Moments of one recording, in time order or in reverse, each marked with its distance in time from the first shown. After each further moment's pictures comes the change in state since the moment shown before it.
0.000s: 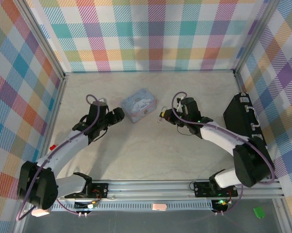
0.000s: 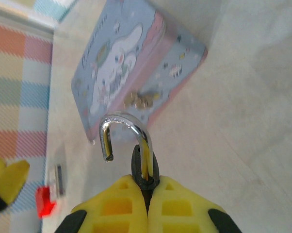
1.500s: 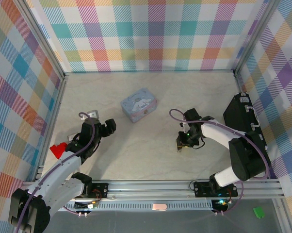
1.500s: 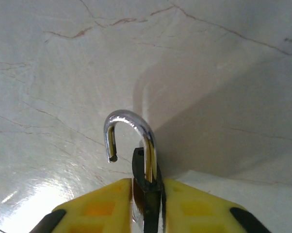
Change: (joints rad) left arm 0.000 -0.283 -0.245 0.064 -0.183 0.122; right arm -0.090 0.098 -0.011 -0.658 -0.002 -0.449
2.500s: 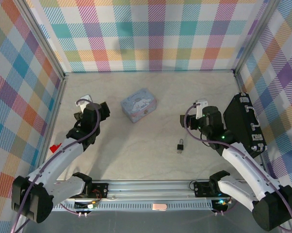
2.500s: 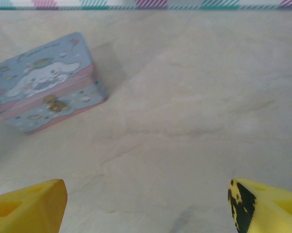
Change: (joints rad) left arm -0.021 0.194 0.243 0.002 -0.424 0.093; right arm -0.006 -0.558 -0.103 0.431 0.385 -0.216
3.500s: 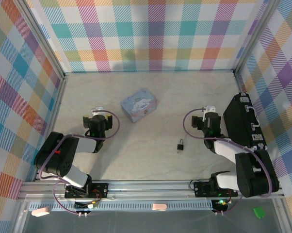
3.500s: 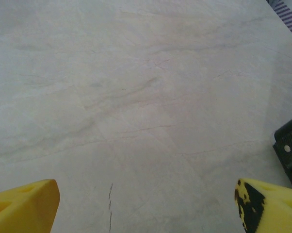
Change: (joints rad) left arm 0.142 0.471 -0.358 0.931 0.162 0.455; right arm -0.227 0.372 -0.285 0.646 0.170 -0.086
